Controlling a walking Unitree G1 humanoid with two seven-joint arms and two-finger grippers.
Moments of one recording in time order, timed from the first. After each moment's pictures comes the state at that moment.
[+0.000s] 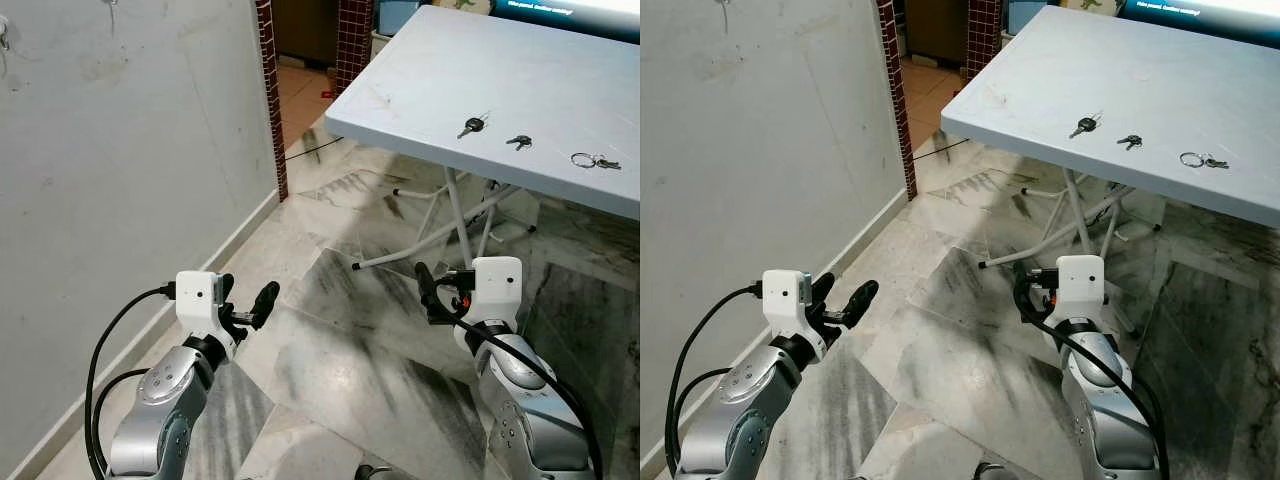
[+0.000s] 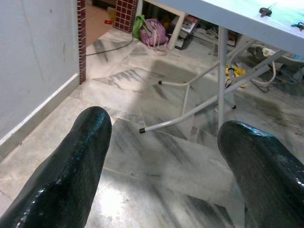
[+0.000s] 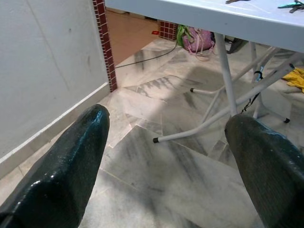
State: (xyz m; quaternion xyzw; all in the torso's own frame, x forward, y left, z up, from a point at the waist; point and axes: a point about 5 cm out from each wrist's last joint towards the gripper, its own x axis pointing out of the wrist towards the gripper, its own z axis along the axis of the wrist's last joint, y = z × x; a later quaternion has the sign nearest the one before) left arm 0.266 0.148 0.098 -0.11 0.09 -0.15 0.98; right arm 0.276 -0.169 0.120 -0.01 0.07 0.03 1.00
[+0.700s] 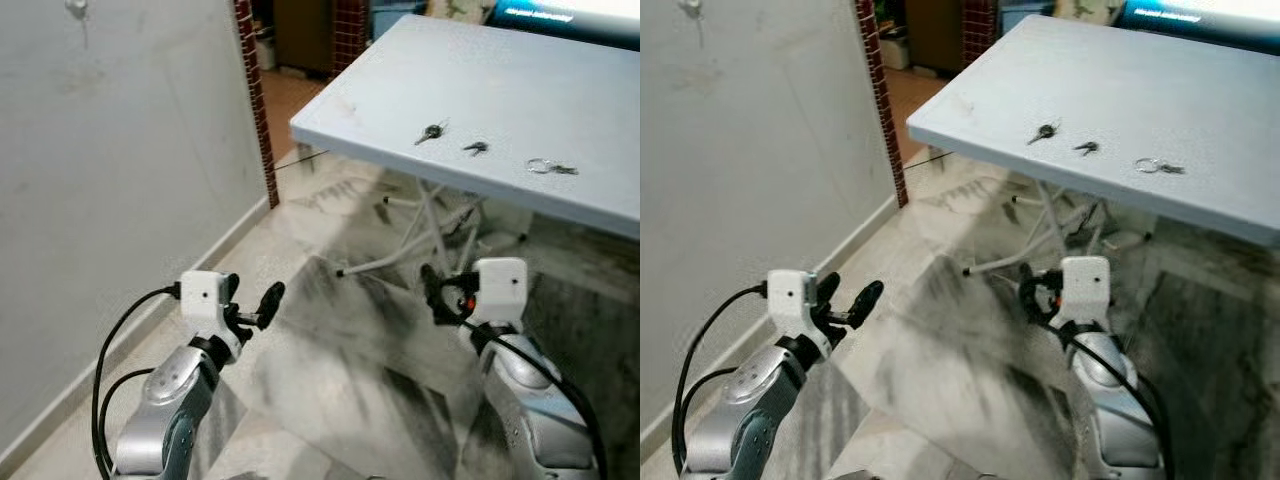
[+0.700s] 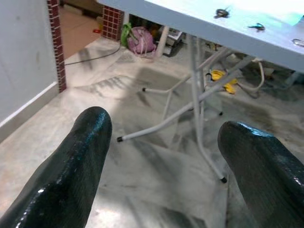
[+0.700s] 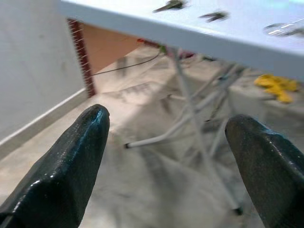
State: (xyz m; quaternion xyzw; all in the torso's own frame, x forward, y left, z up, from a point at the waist) left arm 0.268 0.143 0.101 -0.10 0.08 -0.16 0.98; right arm 0.280 -0.179 0.124 -0.02 0.07 0.01 1.00
